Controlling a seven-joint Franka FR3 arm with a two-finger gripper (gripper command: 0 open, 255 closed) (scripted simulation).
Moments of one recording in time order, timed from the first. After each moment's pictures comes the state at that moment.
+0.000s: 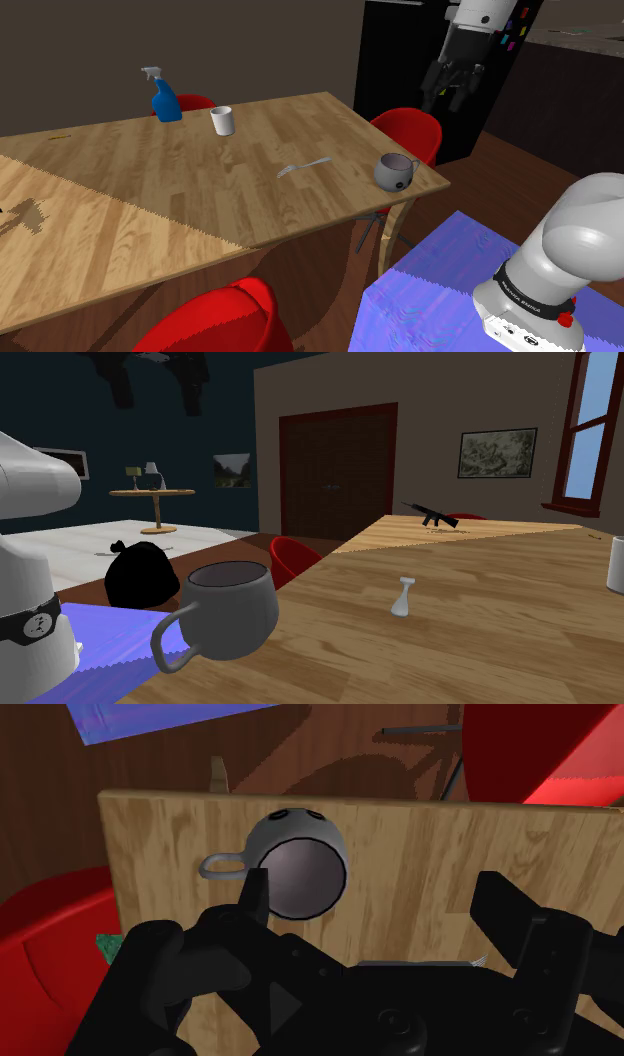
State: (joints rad) arm 0.01 -0.78 -0.07 -2.39 0.08 1.64 0.17
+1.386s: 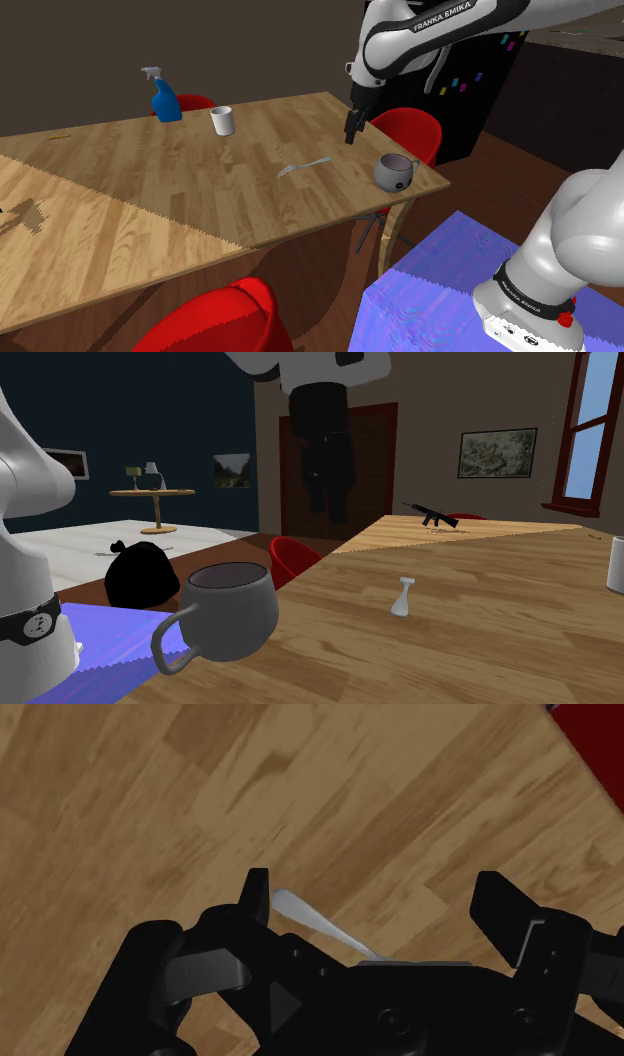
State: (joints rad) arm 0.20 -0.15 -0.10 -2.23 0.05 2.16 -0.35
